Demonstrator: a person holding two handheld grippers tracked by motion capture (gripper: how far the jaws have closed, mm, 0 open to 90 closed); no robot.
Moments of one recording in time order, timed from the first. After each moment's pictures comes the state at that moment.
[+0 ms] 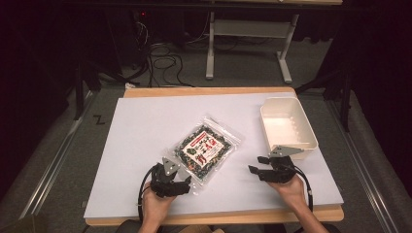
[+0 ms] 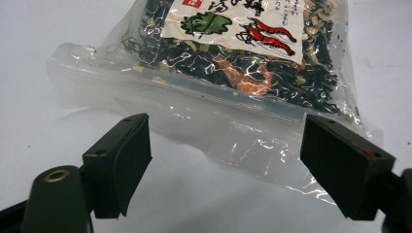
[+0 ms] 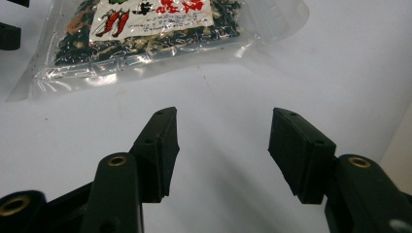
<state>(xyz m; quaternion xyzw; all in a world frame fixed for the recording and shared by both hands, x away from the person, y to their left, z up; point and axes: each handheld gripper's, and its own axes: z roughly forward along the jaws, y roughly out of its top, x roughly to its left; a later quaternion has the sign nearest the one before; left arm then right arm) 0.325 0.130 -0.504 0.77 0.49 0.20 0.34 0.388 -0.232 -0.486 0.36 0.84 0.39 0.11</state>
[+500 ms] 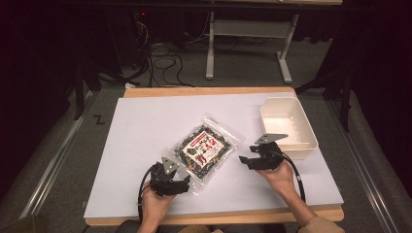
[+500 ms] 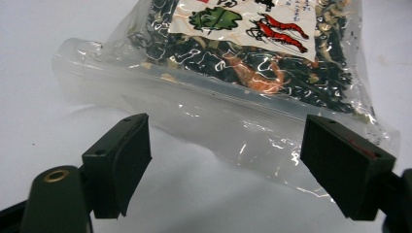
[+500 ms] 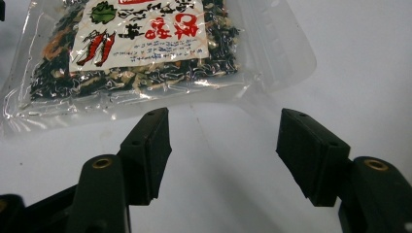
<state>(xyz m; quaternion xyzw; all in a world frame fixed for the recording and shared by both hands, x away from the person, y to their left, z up) 0.330 0.133 -0.507 0.77 0.50 0.20 0.34 0.421 -0.197 -0.472 0.36 0.85 0.36 0.12</state>
